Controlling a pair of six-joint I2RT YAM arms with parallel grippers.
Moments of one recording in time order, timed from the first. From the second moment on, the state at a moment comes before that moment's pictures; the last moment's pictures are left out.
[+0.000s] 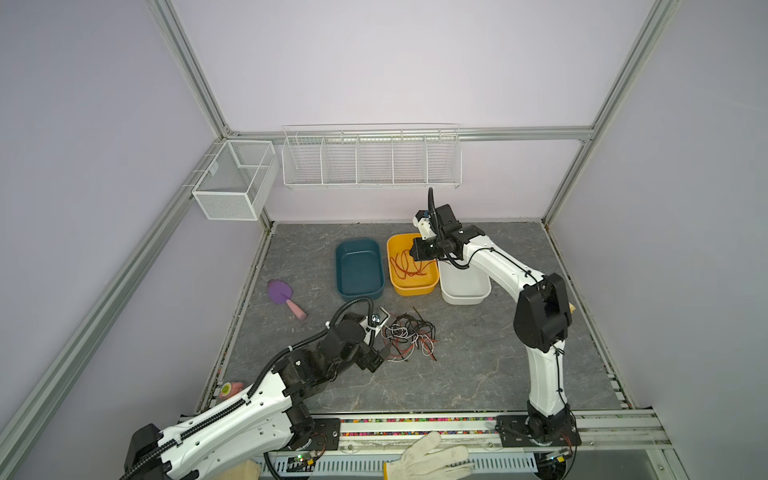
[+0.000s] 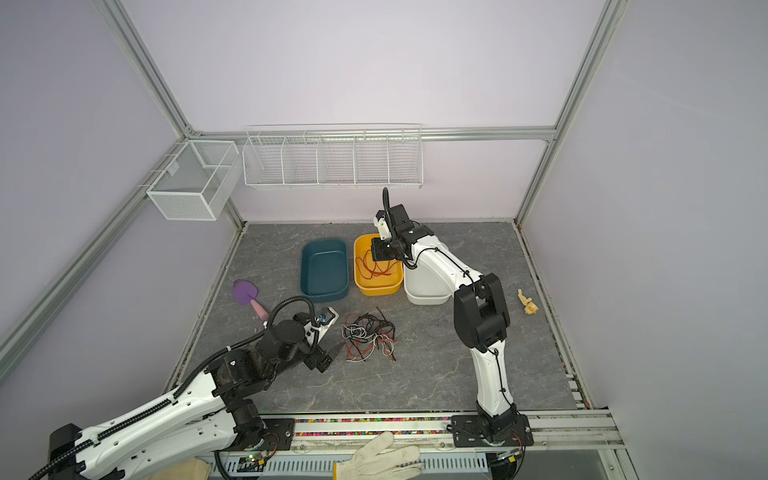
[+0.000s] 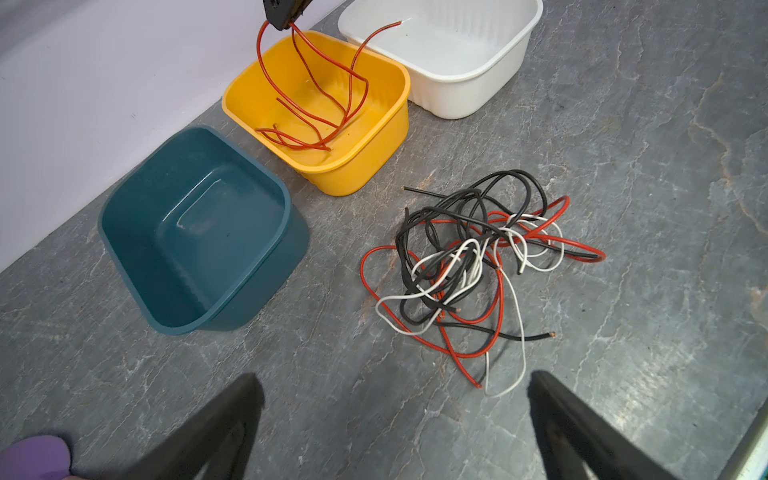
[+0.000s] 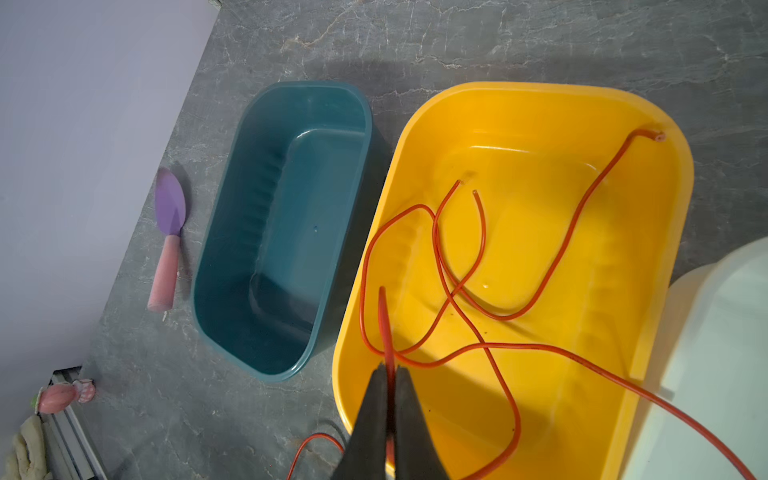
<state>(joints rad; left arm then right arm) -0.97 0.79 0.58 -0.42 -0.25 0.08 0.53 2.09 1.87 -0.64 -0.28 0.31</state>
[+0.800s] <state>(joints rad) -0.97 0.80 0.58 -0.42 -0.27 0.08 0.55 2.05 1.90 -0.56 -0.36 0.34</state>
